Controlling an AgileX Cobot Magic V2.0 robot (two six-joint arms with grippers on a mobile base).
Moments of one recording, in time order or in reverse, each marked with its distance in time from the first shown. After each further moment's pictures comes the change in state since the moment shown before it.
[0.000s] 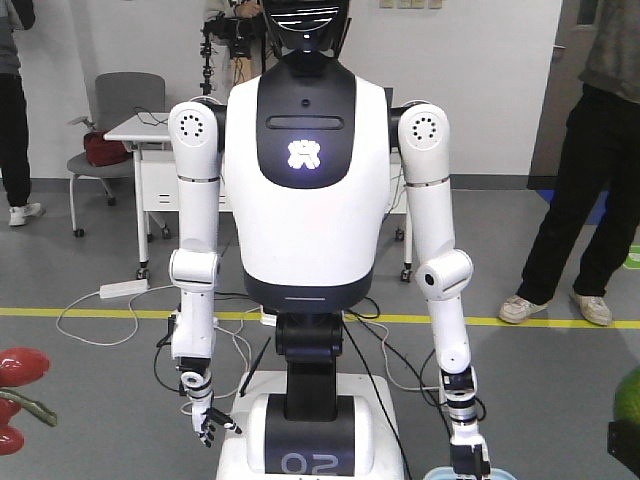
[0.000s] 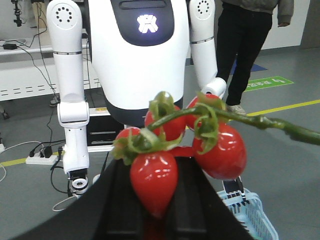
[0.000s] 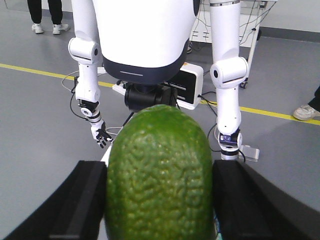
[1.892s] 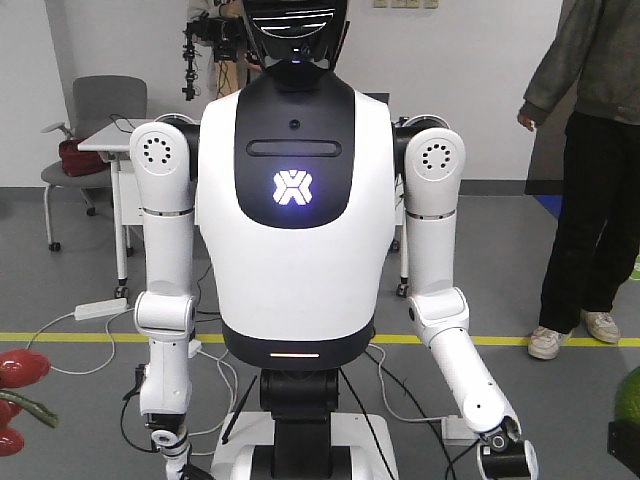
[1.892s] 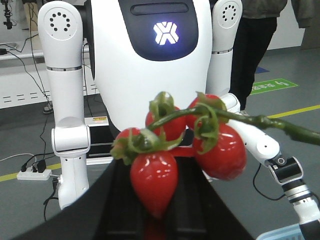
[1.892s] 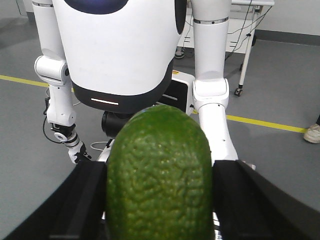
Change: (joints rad) left arm 0.000 0.000 0.001 0.000 0.001 0.000; right arm 0.000 0.001 0.000 0.000 -0.001 0.000
